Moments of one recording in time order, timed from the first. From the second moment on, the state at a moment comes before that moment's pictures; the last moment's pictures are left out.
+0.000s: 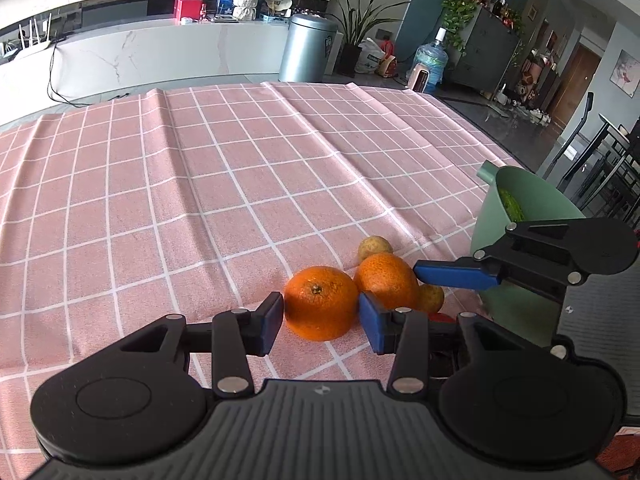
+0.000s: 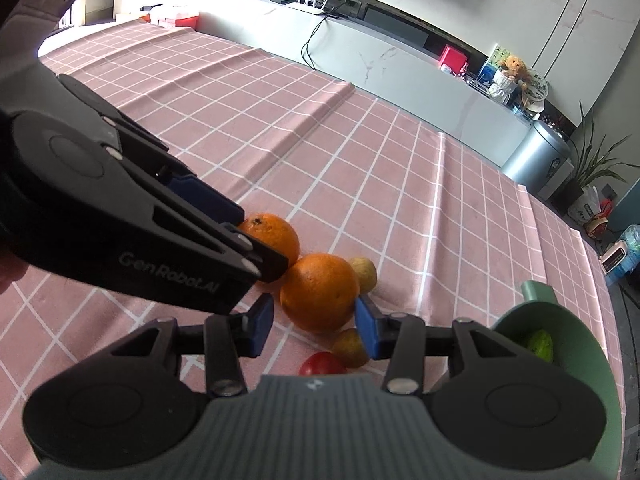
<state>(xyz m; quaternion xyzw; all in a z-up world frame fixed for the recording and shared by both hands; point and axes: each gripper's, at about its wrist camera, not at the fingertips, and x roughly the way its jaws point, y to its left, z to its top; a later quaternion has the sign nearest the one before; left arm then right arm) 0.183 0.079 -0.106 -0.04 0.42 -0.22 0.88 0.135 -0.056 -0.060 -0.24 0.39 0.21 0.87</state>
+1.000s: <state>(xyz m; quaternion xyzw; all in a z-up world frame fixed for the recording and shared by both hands) 0.157 0.091 -0.078 -0.08 0.39 -0.20 0.90 0.118 -0.059 -0.034 -0.24 0.35 0.21 0.88</state>
